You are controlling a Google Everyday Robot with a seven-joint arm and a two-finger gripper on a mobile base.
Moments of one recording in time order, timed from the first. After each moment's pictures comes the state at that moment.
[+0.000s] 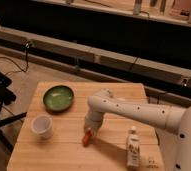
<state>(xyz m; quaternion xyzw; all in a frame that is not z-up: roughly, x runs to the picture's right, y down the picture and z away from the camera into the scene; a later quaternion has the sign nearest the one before) 0.012 0.238 0.800 -0.32 -0.30 -0.36 0.82</state>
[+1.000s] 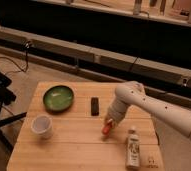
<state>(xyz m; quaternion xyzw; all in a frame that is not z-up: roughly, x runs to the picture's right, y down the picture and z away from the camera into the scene) 0.104 0.200 0.800 -0.32 -0.30 -0.31 0.84</state>
